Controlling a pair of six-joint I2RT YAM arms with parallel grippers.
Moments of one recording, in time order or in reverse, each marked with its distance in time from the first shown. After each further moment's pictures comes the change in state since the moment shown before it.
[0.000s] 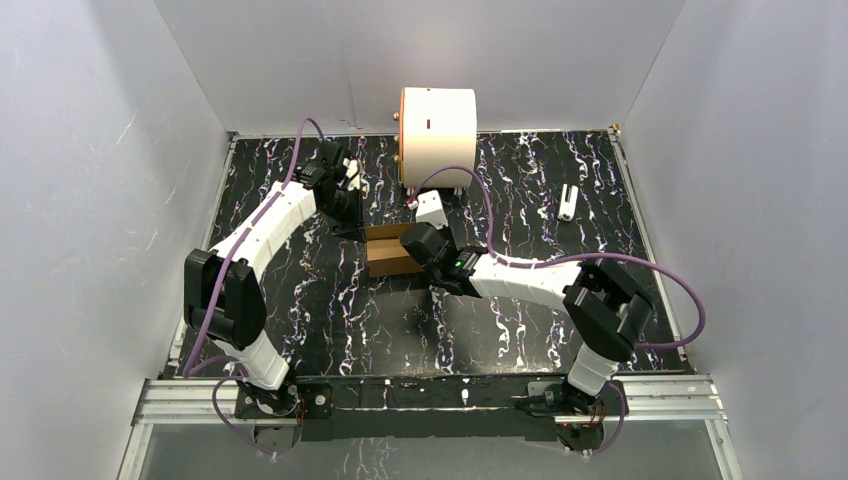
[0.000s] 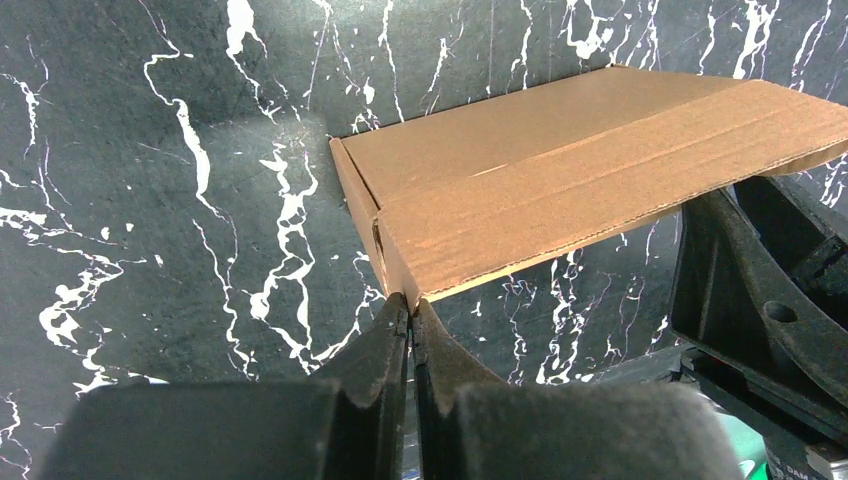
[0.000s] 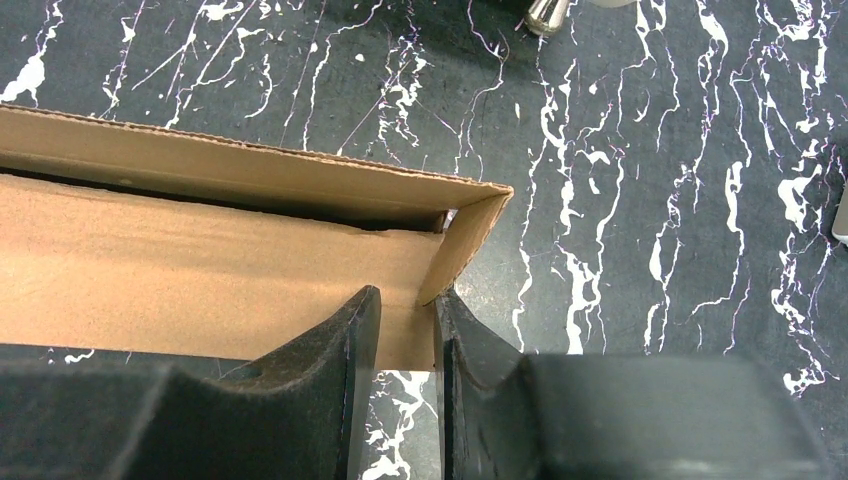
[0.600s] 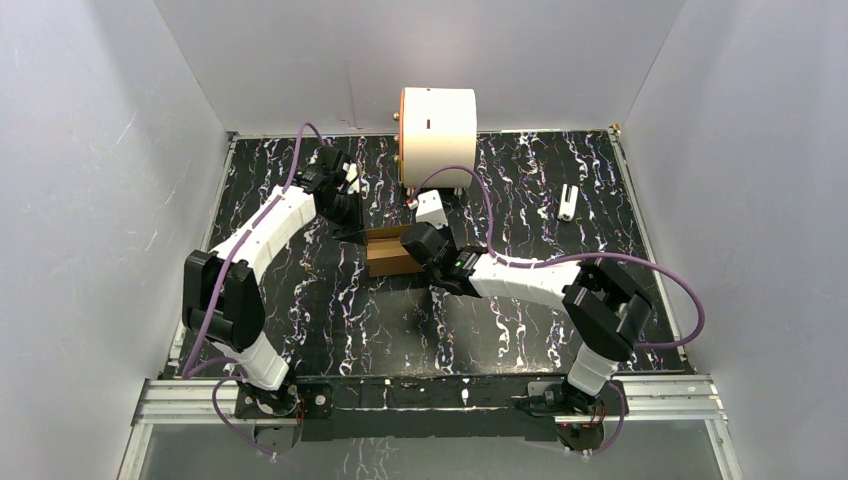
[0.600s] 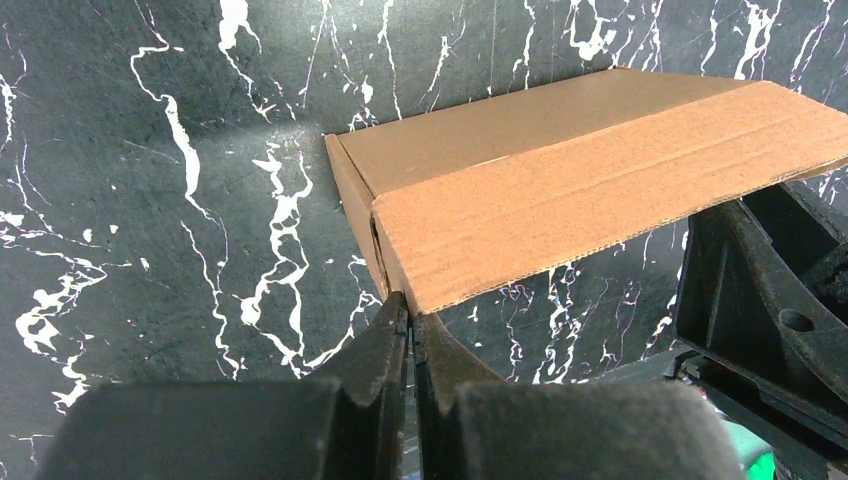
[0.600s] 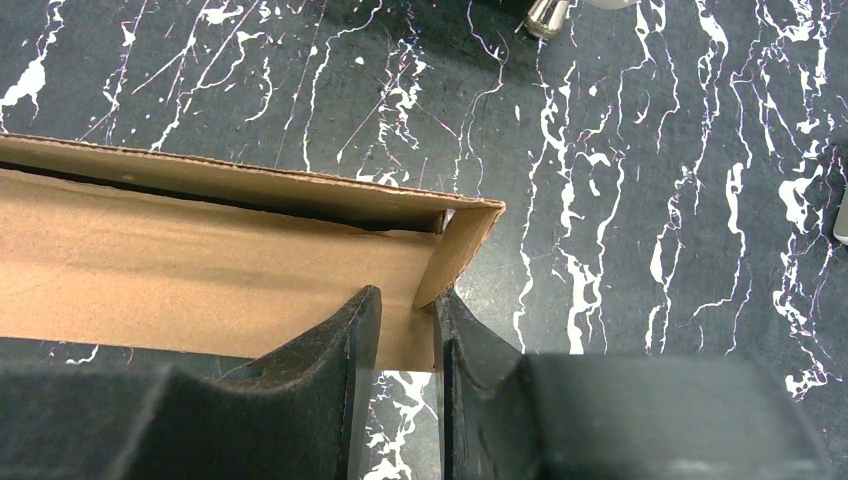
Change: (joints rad) left arm 0.000 -0.009 -0.050 0.045 0.008 -0.022; right arm -0.001 0.003 0.000 0.008 0.001 0.000
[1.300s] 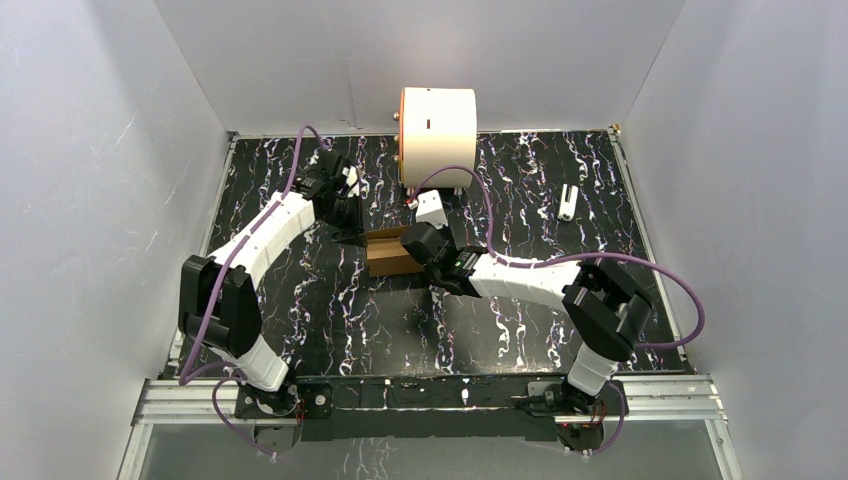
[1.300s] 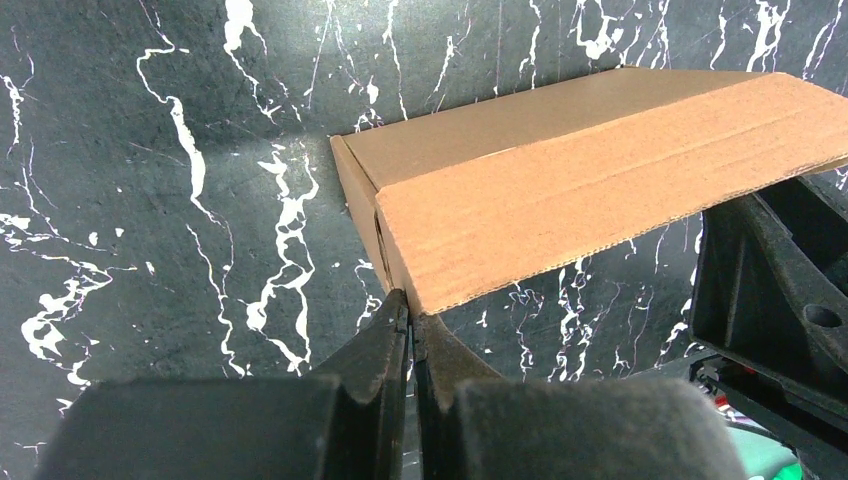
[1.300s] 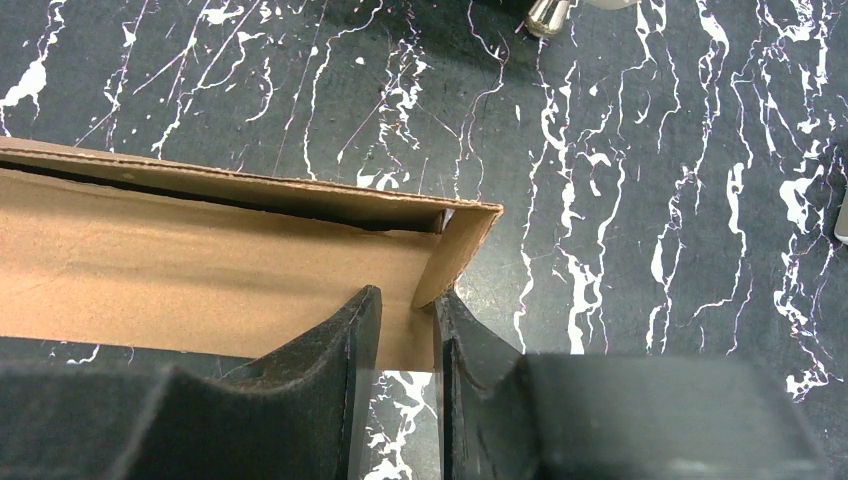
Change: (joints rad) left arm -0.006 -0.035 -0.055 0.047 -0.019 0.006; right arm 0.000 0.000 0.000 0.000 0.000 0.001
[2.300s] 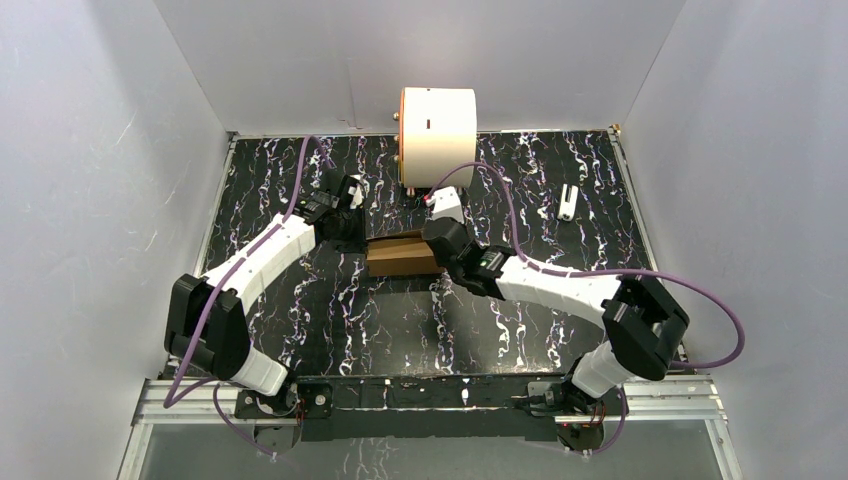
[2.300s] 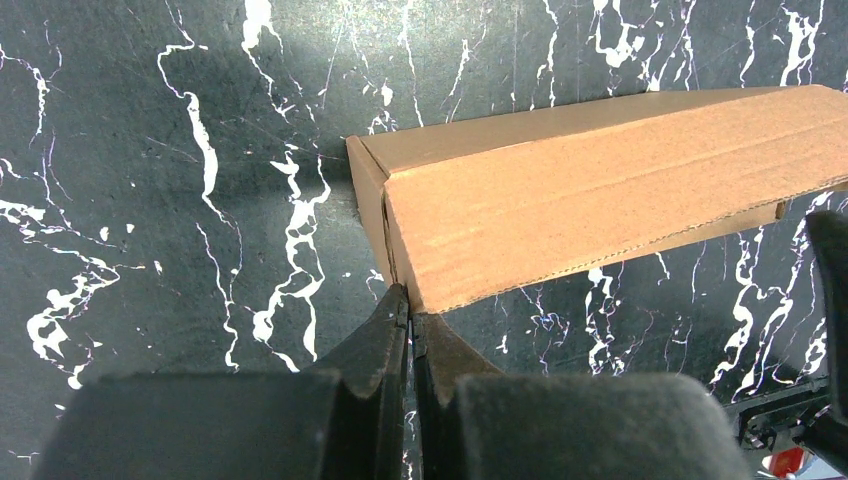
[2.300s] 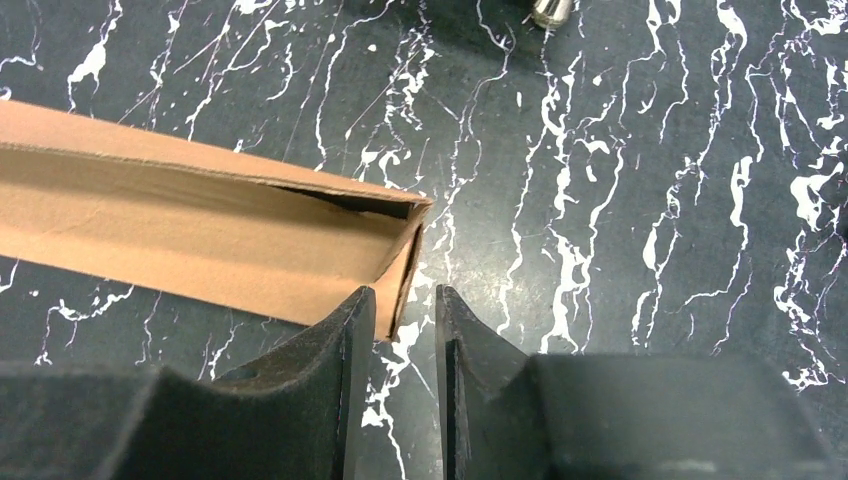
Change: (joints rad) left arm -0.082 -0.127 -0.180 0.156 -0.143 -0.045; right arm -0.034 -0.169 -0.081 -0.035 -0.124 -0.017
